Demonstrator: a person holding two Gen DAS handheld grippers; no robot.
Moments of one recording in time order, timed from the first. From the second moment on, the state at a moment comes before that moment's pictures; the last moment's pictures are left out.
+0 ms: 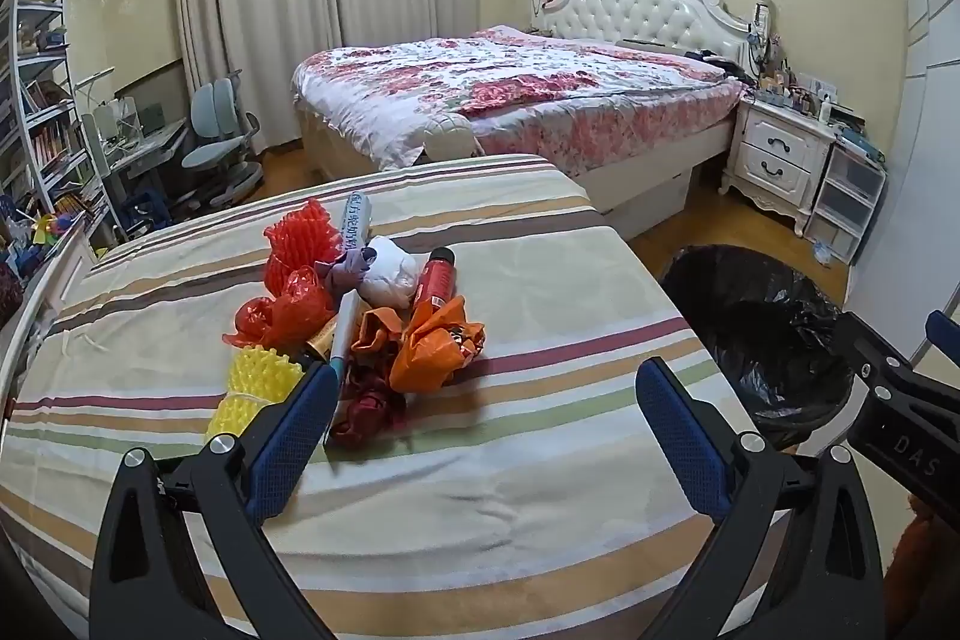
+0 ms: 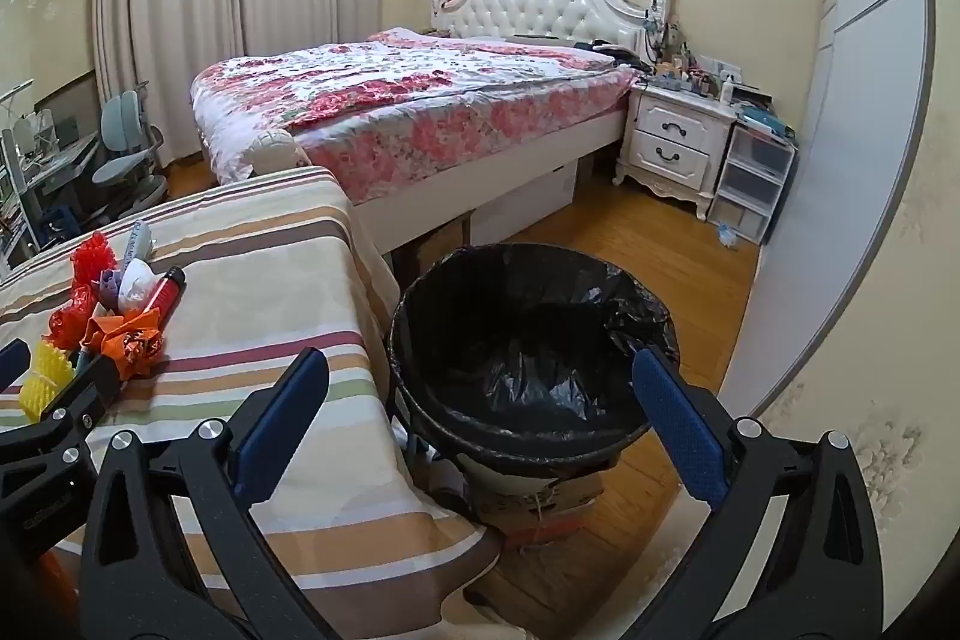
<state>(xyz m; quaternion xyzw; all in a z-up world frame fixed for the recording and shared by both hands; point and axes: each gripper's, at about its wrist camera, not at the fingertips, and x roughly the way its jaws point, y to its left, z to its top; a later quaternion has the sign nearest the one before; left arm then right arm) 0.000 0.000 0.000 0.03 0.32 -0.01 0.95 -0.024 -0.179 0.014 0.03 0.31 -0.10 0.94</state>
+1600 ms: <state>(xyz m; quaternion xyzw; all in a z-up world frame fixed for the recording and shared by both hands) -0.001 -0.009 -0.010 0.03 0.33 -0.01 0.94 -0.028 -0.186 0.011 0.03 0.32 -0.11 0.94</state>
